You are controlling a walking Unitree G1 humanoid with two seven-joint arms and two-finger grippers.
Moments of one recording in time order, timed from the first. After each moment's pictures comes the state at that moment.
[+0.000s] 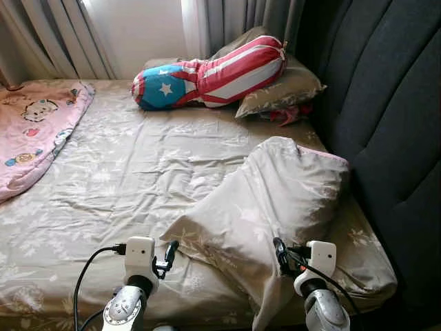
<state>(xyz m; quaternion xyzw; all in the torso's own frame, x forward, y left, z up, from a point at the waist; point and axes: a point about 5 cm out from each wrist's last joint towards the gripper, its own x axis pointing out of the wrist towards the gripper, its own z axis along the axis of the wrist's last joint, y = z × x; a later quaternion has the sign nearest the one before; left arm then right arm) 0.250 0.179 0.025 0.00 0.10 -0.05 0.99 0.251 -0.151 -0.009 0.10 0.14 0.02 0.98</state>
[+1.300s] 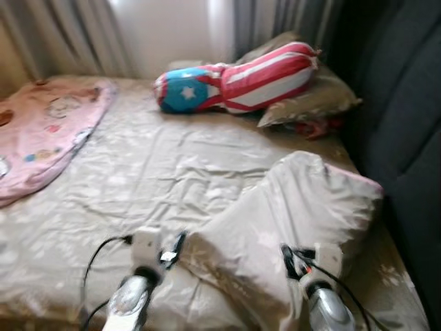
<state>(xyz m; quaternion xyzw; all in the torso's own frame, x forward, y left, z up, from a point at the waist) 0.246 0.186 0.023 0.00 0.11 -0.05 0.99 0.262 -0.147 -0.014 0.13 0.18 -0.01 0.97</state>
